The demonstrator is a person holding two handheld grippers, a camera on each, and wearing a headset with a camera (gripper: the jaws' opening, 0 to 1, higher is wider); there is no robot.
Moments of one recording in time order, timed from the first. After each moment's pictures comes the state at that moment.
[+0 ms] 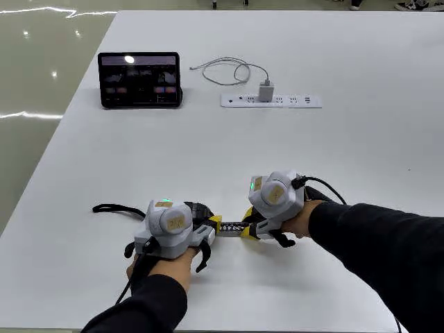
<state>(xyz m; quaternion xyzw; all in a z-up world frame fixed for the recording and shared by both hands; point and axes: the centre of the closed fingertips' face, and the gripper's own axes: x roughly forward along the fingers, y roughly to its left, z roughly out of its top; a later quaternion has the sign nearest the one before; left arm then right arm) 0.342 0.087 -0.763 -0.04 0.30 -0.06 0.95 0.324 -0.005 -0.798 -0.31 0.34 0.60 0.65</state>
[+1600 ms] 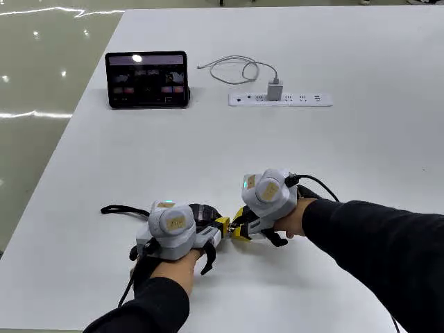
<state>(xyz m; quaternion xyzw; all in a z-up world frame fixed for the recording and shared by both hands) 0.340 0.088 -0.763 -0.07 0.31 -0.07 0.94 0.321 0.031 -0.795 -0.28 0.33 0.64 0.64</state>
